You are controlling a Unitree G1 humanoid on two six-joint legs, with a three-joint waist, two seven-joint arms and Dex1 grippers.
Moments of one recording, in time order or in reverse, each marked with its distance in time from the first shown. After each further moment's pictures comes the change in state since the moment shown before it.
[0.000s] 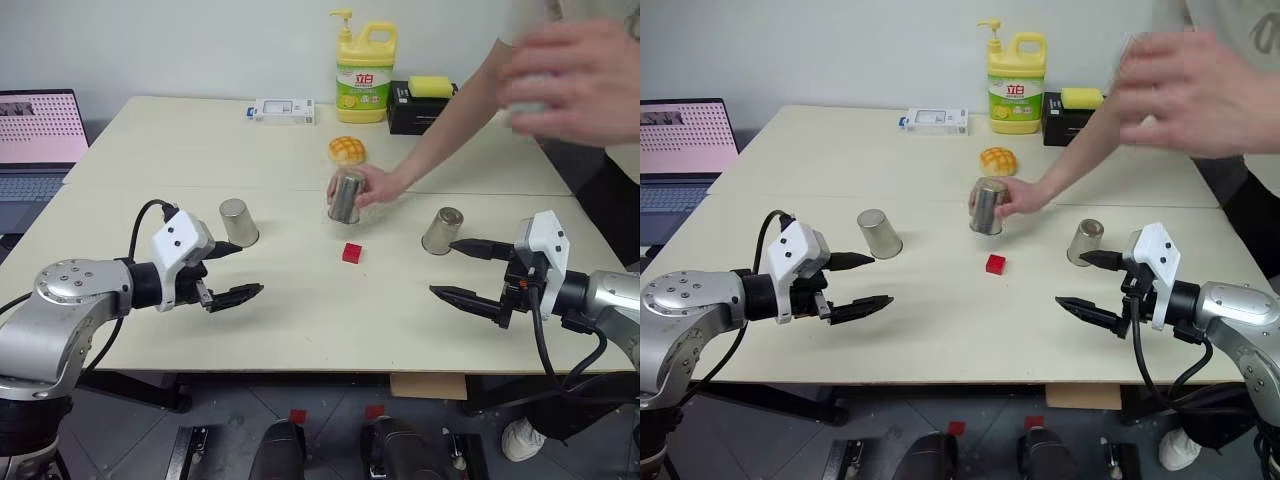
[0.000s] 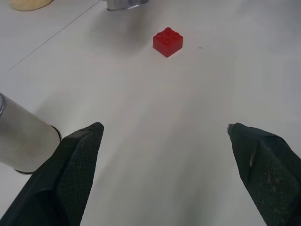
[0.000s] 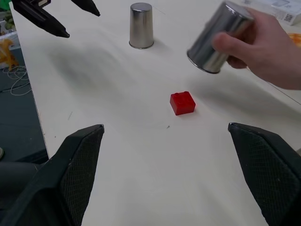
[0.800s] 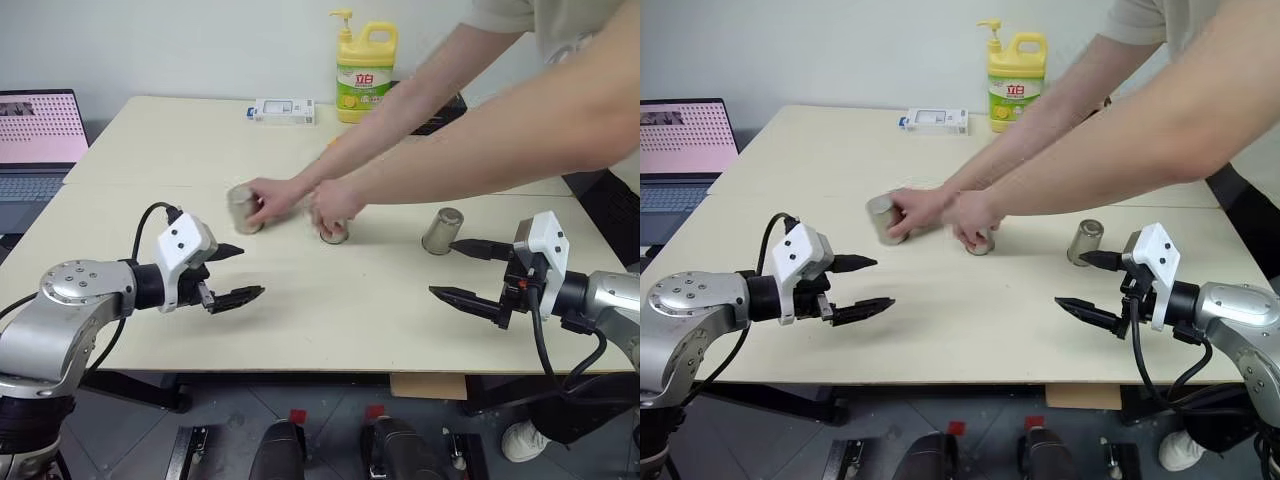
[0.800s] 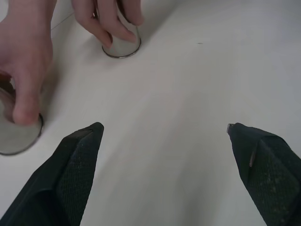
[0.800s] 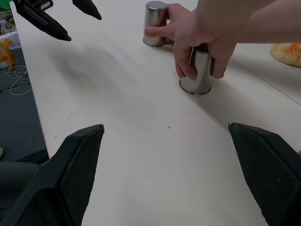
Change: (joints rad) left arm -0.009 -0.006 -0.019 0.037 0.008 -0.017 0.012; right arm 0.002 0.001 0.003 -0.007 0.000 0.000 -0.003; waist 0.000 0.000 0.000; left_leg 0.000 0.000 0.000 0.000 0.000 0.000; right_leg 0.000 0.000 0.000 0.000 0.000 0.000
